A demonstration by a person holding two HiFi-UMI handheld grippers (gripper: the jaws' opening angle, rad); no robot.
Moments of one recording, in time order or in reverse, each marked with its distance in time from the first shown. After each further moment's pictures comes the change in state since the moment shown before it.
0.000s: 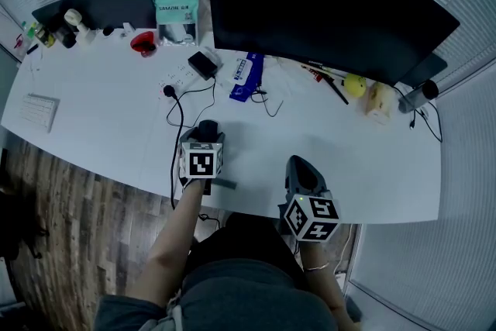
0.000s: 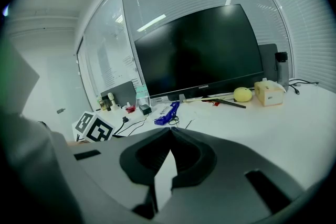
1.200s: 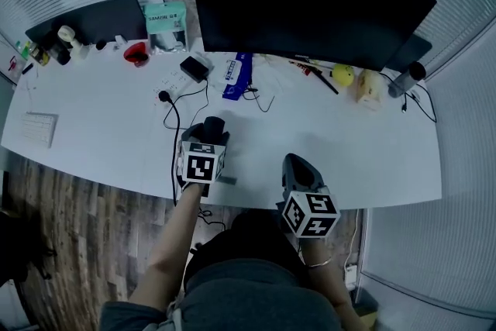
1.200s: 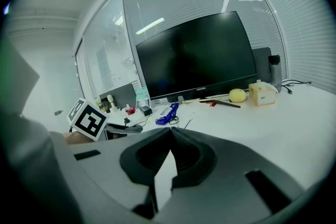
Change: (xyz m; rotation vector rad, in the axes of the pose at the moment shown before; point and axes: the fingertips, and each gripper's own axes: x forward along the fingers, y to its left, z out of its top) left arm -0.041 -0.039 0.033 0.173 -0.077 -0.126; right arm -0.024 0.010 -0.006 0.010 -0.030 -0.027
